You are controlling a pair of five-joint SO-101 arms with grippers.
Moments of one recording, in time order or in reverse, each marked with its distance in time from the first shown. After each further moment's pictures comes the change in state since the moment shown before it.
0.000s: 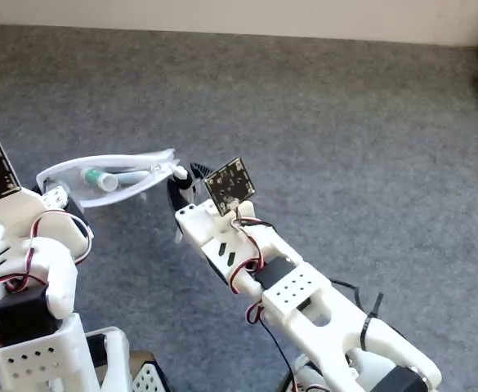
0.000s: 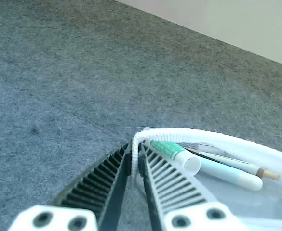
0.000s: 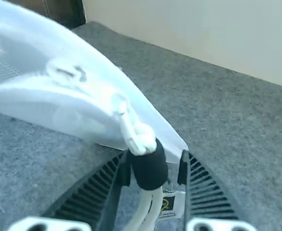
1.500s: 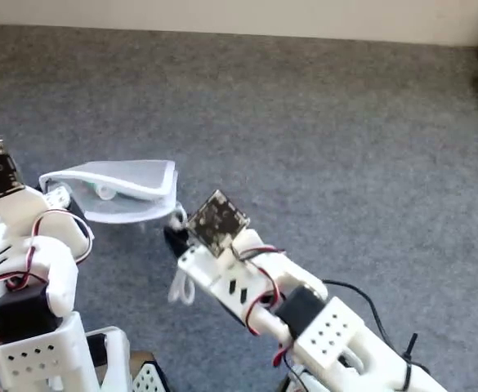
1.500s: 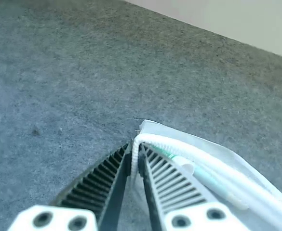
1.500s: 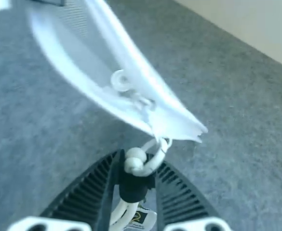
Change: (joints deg) left arm 0.7 0.1 0.1 0.0 -2.5; right arm -9.1 -28.4 0.2 39.3 8.3
